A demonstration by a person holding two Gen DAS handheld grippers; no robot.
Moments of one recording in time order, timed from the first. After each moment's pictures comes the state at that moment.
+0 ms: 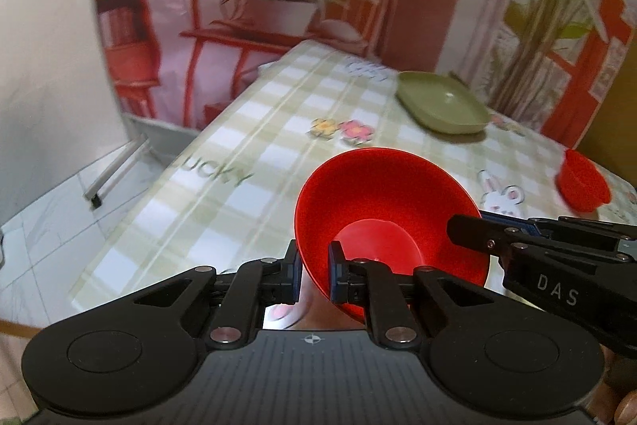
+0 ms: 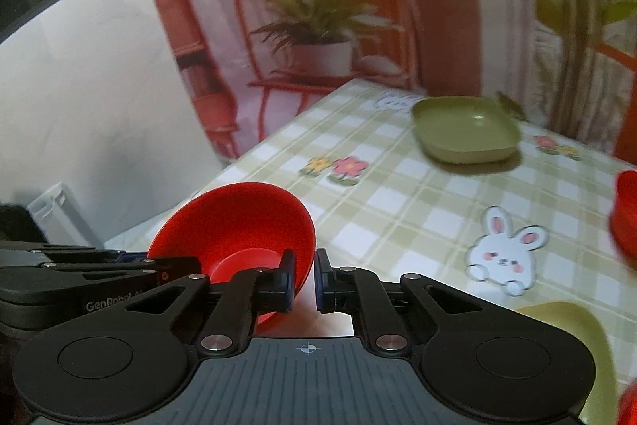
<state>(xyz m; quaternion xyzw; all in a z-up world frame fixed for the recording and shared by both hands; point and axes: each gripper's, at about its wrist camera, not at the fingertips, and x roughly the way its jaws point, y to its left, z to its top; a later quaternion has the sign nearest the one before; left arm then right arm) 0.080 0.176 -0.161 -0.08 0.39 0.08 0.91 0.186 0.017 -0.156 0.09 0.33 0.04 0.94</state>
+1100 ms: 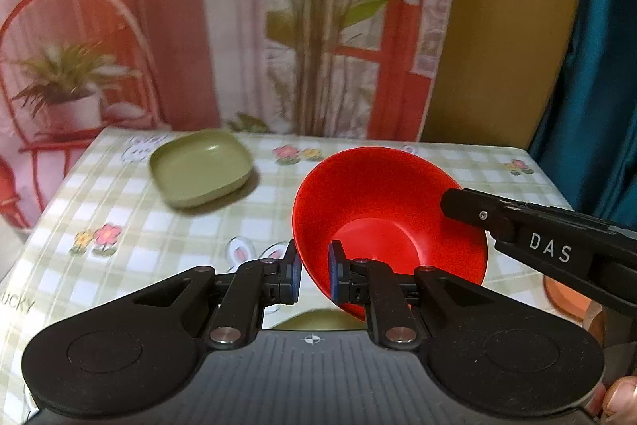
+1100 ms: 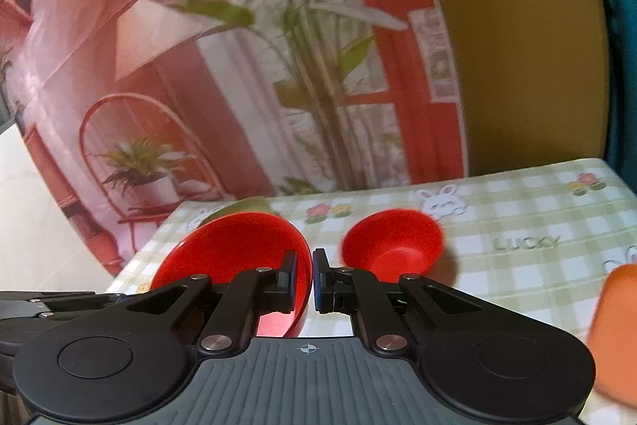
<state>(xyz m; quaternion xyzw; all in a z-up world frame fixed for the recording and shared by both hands) 0.152 -0.042 -0.126 0.01 0.35 -0.08 0.93 0.074 -0.214 -0.118 0.19 0.21 -0.14 0.95</state>
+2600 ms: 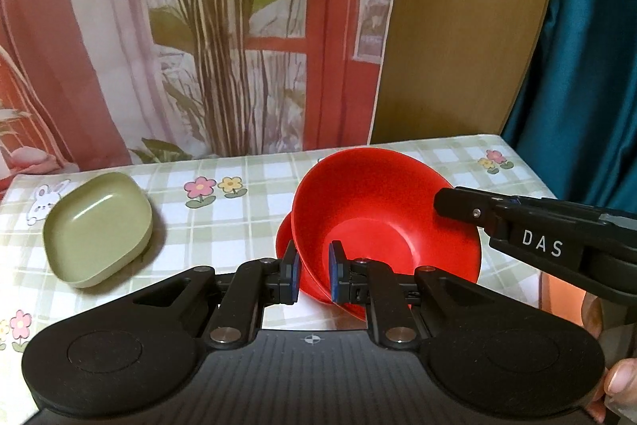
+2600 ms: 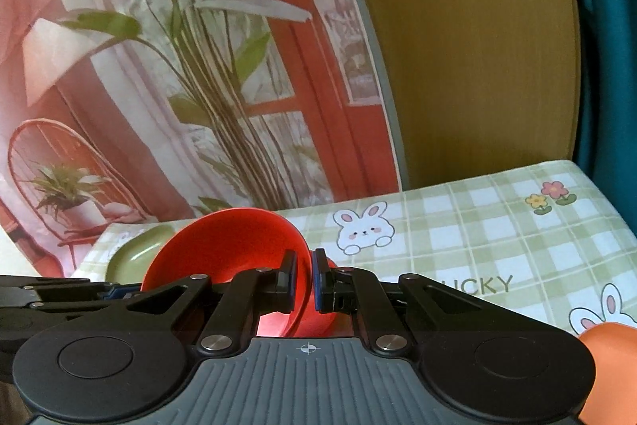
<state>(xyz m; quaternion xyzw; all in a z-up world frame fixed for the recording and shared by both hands) 0.260 -0.110 -0.157 0.05 0.37 -0.17 0.91 0.125 -0.321 -0.148 0.21 0.24 -0.19 0.93</state>
